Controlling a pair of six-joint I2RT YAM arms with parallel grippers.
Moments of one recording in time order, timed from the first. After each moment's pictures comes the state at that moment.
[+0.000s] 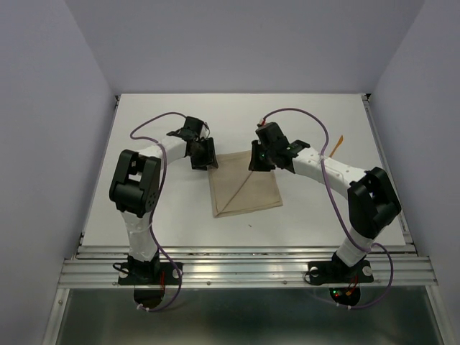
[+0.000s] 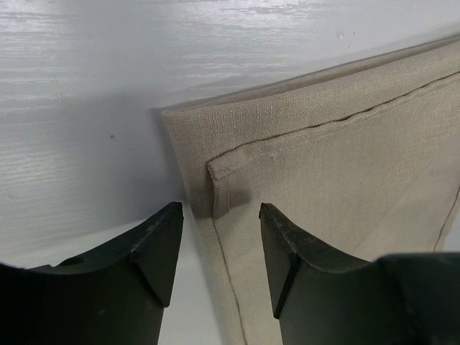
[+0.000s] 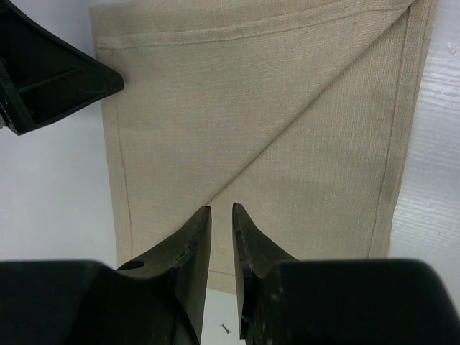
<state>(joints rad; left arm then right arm) -0.33 1.92 1.29 -0.43 0.22 -0.46 0.63 1.71 1.26 -0.41 0.03 0.57</state>
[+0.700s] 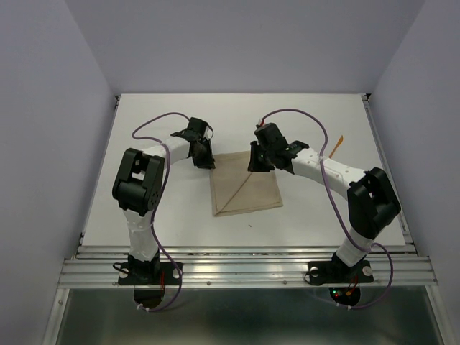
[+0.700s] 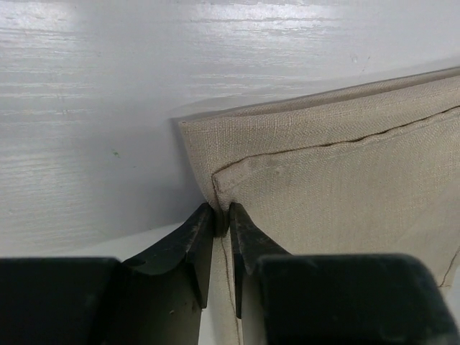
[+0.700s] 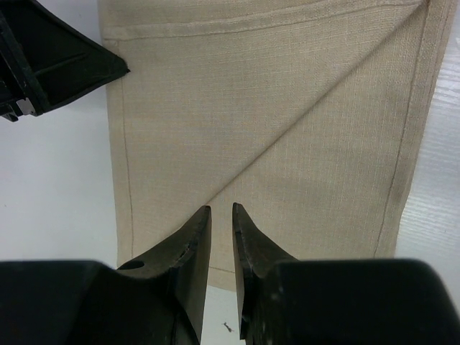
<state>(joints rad) -0.37 1.95 1.29 -0.41 0.14 -0.49 0.64 1.71 1.26 -0.41 0.03 0.58</state>
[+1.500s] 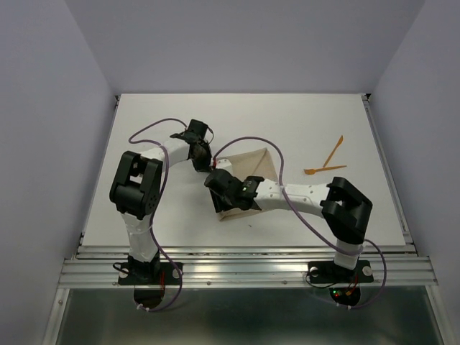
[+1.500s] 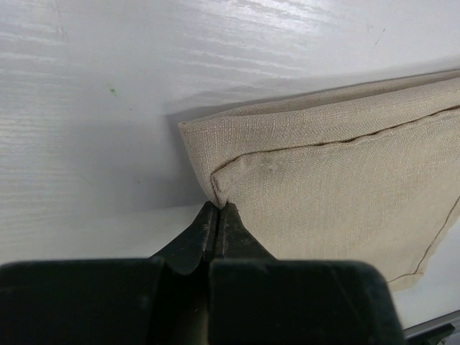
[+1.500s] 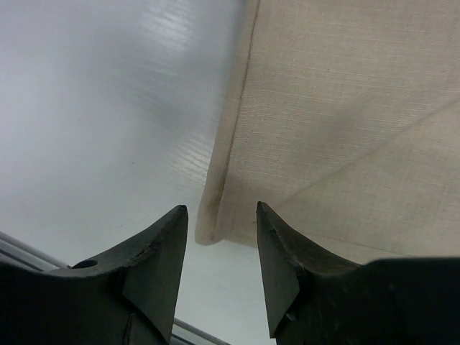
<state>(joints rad) -0.38 1.91 1.27 -0.47 0.14 -0.63 1.06 1.79 1.29 -0.43 0.30 0.64</state>
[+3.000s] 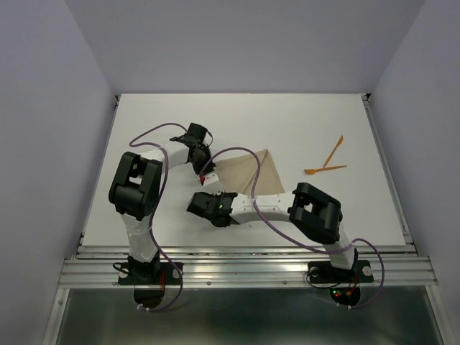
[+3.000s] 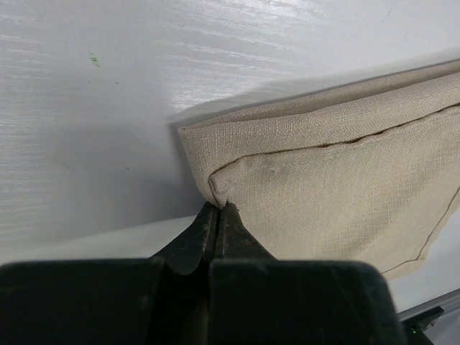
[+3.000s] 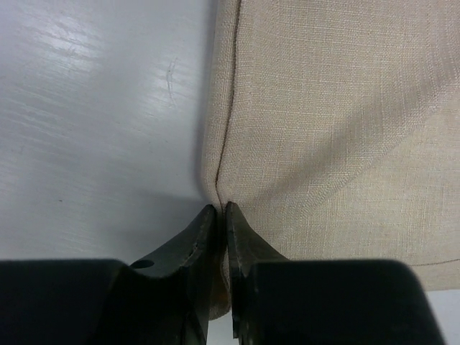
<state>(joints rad) -0.38 1.90 1.21 -0.44 0.19 -0.66 1.23 2.06 1.43 -0.53 0.67 0.70</state>
